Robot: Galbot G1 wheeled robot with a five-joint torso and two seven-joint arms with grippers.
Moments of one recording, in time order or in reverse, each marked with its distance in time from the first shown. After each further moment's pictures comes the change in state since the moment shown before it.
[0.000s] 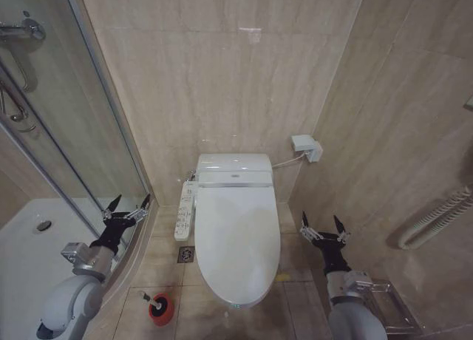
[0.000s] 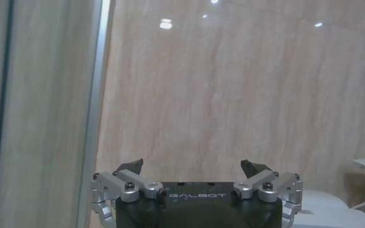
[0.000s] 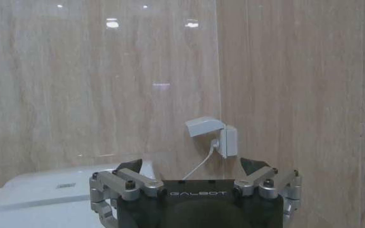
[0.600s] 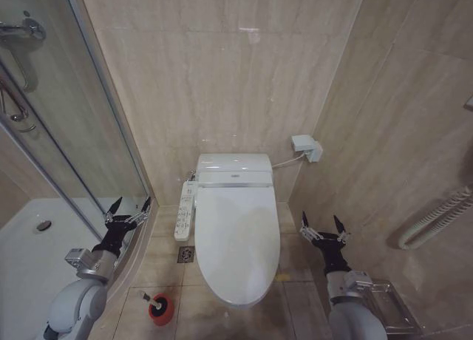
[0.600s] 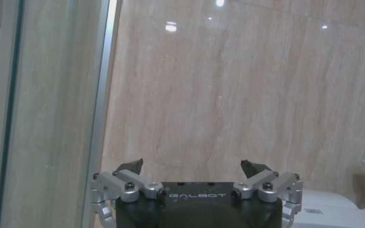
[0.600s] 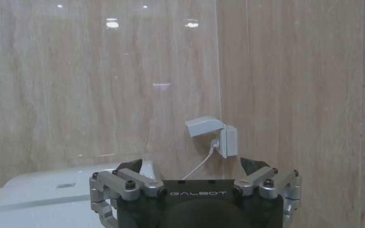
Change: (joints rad) left arm -0.012 -0.019 0.014 0.040 0.010 -0.035 -0.011; right arm 0.000 0.000 0.000 0.000 0.000 0.000 0.000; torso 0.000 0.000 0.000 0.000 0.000
